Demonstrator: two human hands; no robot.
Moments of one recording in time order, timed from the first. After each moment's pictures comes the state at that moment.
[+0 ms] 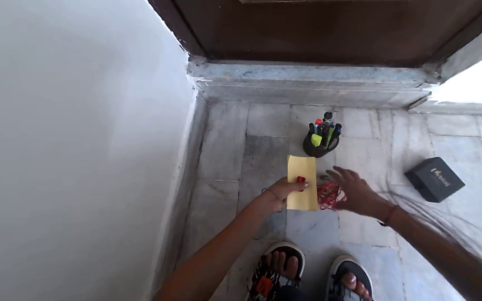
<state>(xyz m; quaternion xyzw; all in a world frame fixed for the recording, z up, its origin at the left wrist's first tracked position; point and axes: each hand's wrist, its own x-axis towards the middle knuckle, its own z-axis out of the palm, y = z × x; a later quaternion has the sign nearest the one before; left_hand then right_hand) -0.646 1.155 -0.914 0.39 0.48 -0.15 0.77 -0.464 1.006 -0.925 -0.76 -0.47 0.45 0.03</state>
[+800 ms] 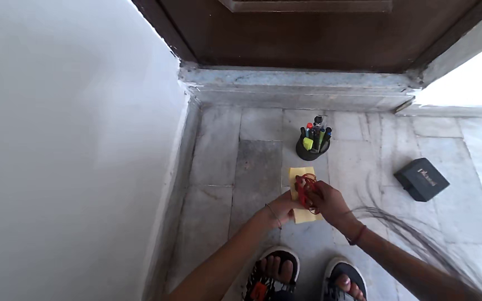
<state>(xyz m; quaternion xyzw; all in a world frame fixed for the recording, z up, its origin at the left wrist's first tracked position) -0.656 1.127 -0.933 0.33 0.37 -0.12 0.86 -0.527 1.027 -0.897 -0.80 -0.27 0.48 0.21</state>
